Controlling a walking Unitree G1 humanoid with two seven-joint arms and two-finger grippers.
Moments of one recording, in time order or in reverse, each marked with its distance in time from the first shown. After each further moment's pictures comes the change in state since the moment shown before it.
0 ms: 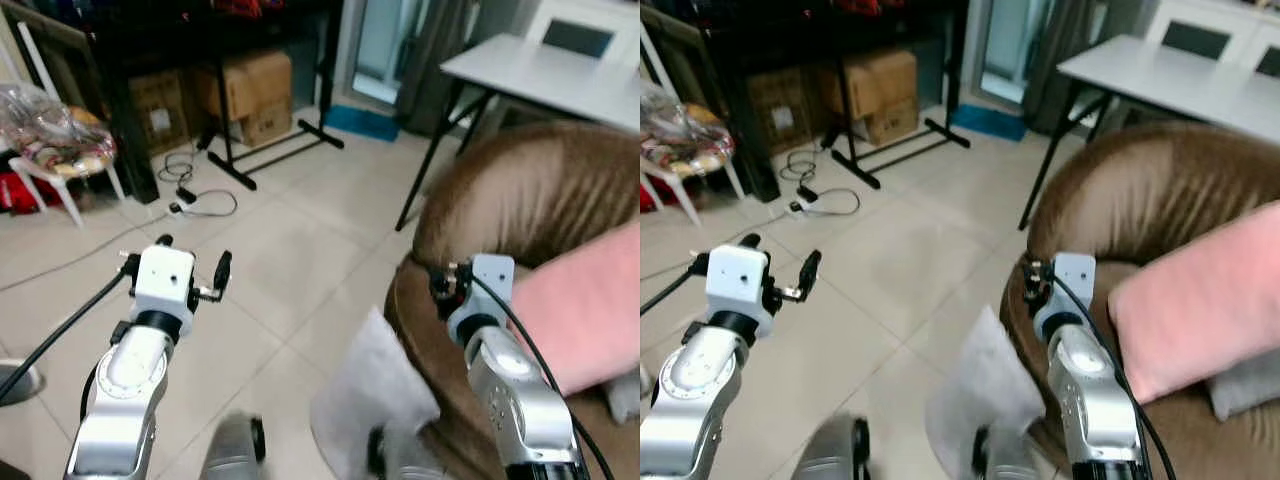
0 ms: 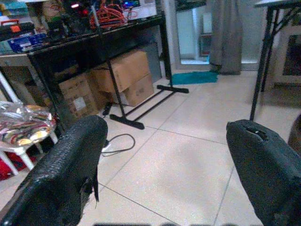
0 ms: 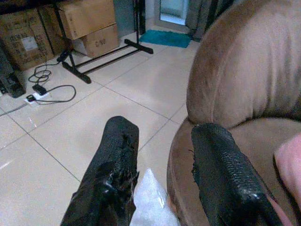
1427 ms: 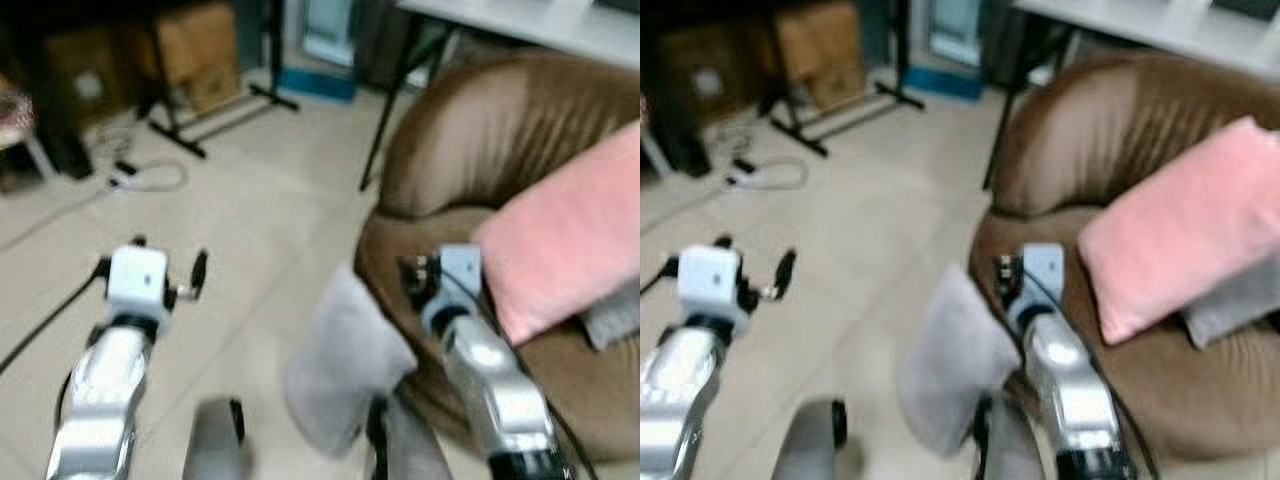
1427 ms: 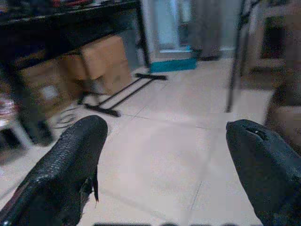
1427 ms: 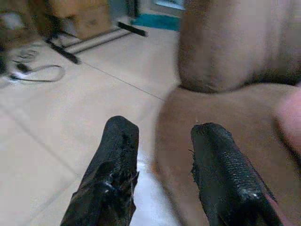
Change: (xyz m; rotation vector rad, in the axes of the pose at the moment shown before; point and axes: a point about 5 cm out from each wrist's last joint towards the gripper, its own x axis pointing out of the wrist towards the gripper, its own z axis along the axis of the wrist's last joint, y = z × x) left arm -0.001 0.010 -0.003 -0.029 -0.011 0.036; right arm 0.008 0.016 0.001 -0.069 -0.016 0.083
